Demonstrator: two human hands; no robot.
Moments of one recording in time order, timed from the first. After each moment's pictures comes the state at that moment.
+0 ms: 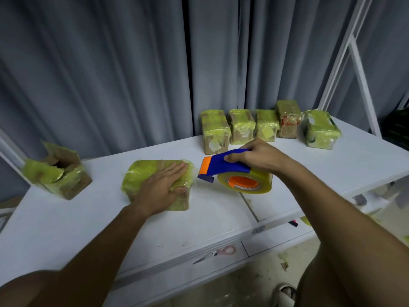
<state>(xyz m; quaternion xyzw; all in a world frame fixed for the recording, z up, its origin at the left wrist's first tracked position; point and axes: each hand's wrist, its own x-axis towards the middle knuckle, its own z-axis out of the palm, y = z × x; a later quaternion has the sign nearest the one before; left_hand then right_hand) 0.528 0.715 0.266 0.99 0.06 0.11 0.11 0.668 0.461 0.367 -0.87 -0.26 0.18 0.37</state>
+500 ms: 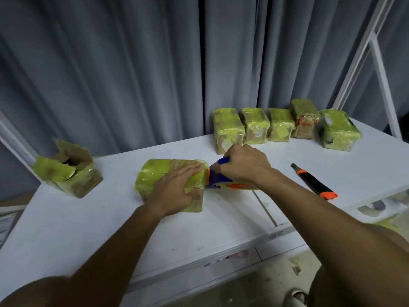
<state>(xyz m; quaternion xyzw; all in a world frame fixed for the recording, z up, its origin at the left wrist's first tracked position) 0.529 0.723 0.263 0.98 0.05 0.14 0.16 0.651 0.540 0.339 -0.93 -0.31 0.02 0.17</state>
